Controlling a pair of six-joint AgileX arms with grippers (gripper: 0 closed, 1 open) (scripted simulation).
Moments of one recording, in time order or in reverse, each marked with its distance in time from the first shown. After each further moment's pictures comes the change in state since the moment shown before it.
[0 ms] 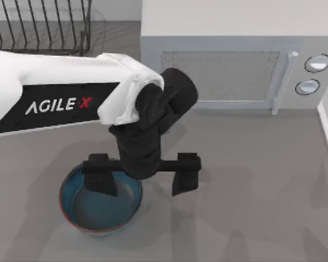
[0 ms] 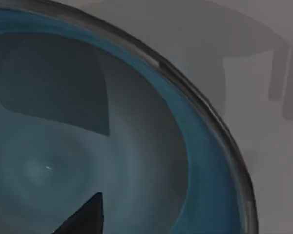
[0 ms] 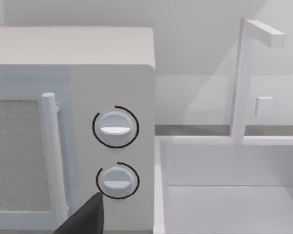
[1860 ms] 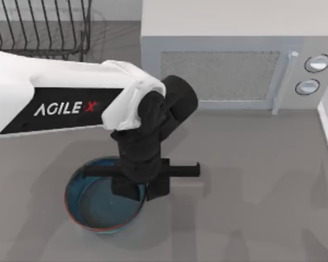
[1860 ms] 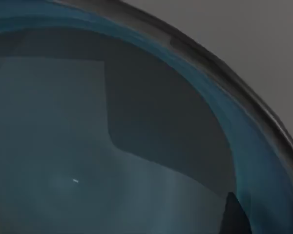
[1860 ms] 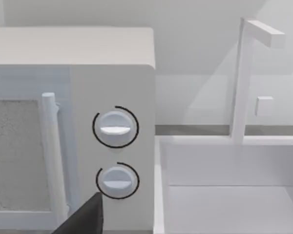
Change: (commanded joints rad) left arm -0.005 0.020 -0.012 0.023 0.000 0.000; right arm 0.000 0.000 0.000 0.000 0.000 0.000
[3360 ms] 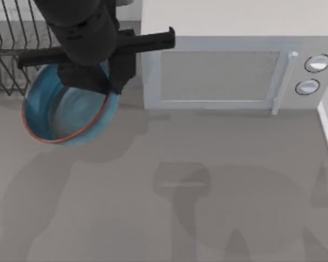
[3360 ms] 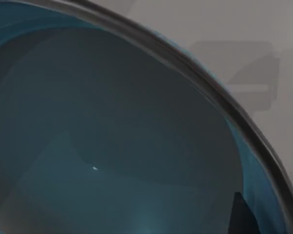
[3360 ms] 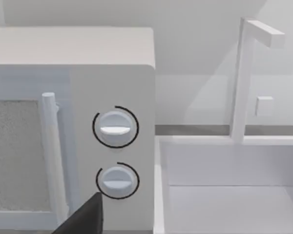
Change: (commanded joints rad) left arm 0.143 -0.228 0.556 -0.540 0.035 0.114; right arm 0.000 0.000 0.000 0.000 0.000 0.000
